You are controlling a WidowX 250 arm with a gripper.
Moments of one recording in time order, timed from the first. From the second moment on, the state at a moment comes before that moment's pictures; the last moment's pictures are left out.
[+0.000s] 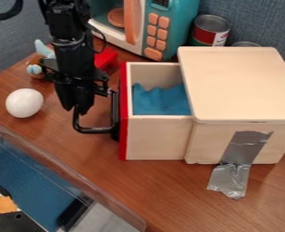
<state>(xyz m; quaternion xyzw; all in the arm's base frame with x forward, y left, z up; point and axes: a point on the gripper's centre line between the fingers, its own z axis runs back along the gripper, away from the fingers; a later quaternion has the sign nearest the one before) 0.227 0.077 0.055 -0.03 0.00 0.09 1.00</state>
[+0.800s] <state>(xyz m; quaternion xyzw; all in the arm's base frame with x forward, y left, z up) 0.221 0.079 0.073 0.00 0.07 -0.05 1.00</state>
